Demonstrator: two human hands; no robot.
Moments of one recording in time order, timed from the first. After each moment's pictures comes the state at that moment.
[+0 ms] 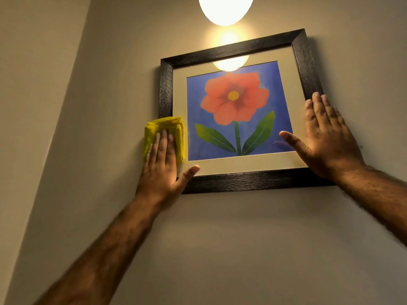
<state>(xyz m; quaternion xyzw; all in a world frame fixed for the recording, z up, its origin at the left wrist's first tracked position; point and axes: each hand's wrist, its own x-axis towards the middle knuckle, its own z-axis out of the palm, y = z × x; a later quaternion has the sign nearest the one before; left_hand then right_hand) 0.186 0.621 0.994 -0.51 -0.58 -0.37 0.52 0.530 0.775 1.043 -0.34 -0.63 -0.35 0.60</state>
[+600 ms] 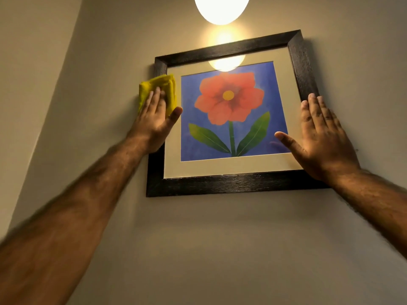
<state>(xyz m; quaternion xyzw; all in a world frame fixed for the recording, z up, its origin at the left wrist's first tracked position) 0.183 0.606 1.115 -0.56 -0.57 -0.42 0.43 0.529 0.778 1.043 -0.34 -0.62 -0.35 0.61</state>
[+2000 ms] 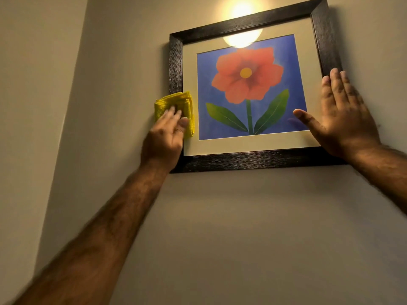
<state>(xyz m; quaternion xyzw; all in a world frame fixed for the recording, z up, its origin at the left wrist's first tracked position) 0.194 0.597 1.017 -0.51 -0.48 -0.54 0.46 0.529 0.780 1.043 -0.33 -0.62 -0.36 0.62</state>
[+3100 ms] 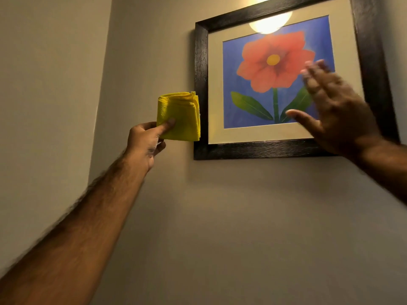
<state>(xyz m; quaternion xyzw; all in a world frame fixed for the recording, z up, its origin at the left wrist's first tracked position) 0.128 0.535 1.006 -0.39 -0.41 -0.82 0.00 0.479 0.717 1.028 -0.14 -0.69 -0.38 0.60</state>
